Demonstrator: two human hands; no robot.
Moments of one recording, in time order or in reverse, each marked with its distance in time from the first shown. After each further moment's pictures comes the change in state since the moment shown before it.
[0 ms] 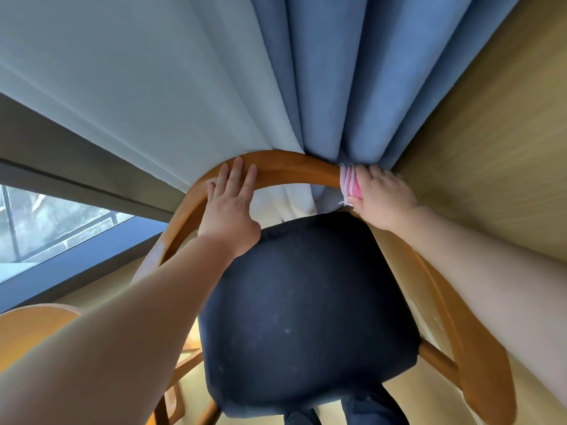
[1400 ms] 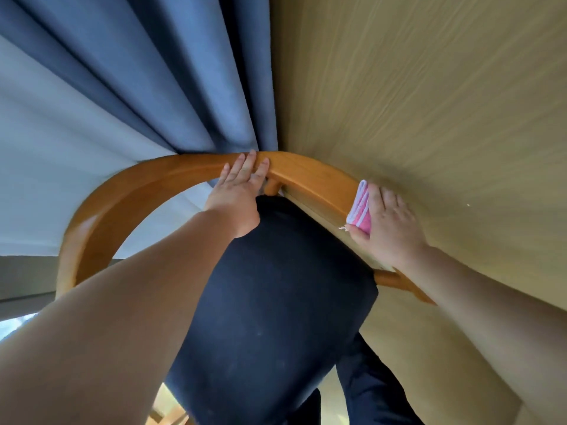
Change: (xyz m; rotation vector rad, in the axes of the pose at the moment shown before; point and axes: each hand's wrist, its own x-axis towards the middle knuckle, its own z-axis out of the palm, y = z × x) left_hand 0.049 0.132 0.051 0.182 -0.205 0.594; right_hand -0.201 0.044 0.058 0.087 0.101 0.605
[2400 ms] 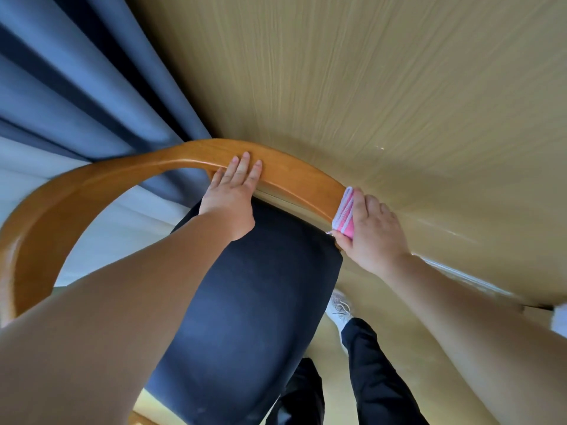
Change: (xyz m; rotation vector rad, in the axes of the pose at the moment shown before) left_hand -0.014 0.103 0.028 0.193 0.002 0.166; right_hand -0.102 0.053 0.034 0.037 0.042 0.215
